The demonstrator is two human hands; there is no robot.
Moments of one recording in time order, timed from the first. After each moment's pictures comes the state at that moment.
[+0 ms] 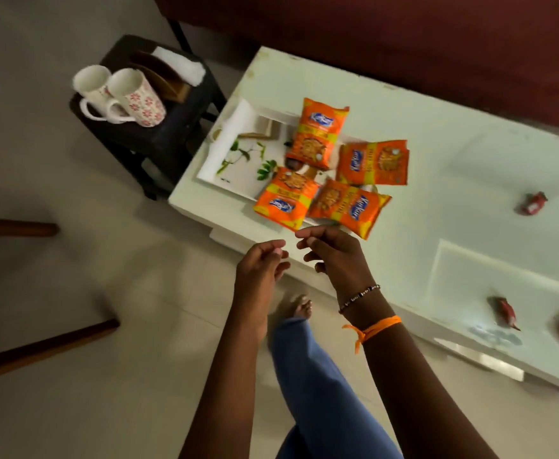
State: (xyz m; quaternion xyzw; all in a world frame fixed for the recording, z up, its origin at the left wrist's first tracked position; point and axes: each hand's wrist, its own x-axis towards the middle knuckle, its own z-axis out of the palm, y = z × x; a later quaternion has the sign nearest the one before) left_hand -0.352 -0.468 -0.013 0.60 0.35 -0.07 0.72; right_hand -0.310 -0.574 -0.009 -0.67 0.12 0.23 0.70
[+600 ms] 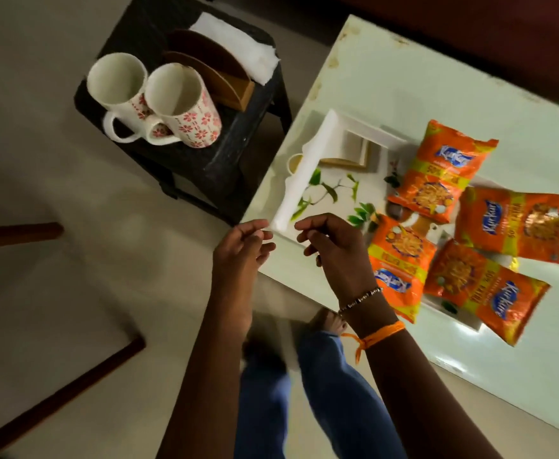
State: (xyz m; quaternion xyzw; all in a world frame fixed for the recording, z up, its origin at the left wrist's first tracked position) left_hand -0.186 -0.241 -0.072 0.59 0.41 -0.06 0.69; right_hand -0.148 -0.354 -0.072 -0.73 0.13 0.23 0.63
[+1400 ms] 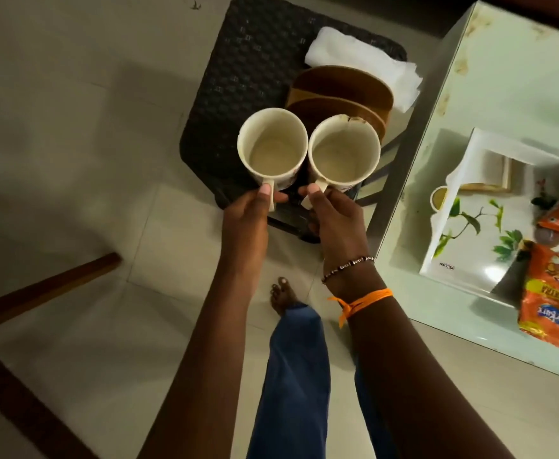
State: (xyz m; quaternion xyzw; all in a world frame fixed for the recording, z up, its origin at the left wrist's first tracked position) left_hand -0.073 0.006 -0.093 0.72 0.33 -0.12 0.61; right_hand -0.058 -0.090 -0.094 -0.64 0.32 0.16 0.68
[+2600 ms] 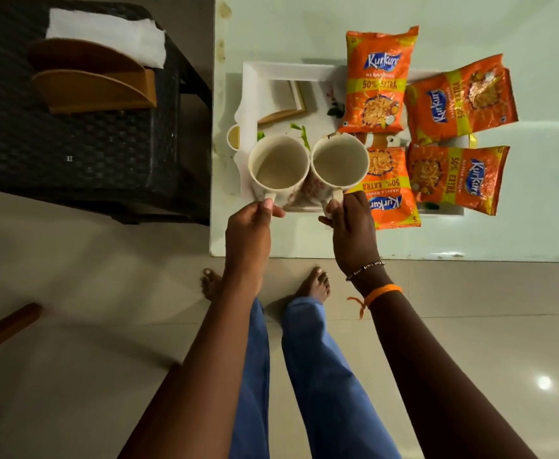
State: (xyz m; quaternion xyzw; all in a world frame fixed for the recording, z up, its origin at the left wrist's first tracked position) left_hand -0.164 -0.245 -0.121 0.77 0.22 -0.23 0.55; right_hand -0.194 -0.374 -0.124 -0.81 0.28 0.02 0.51
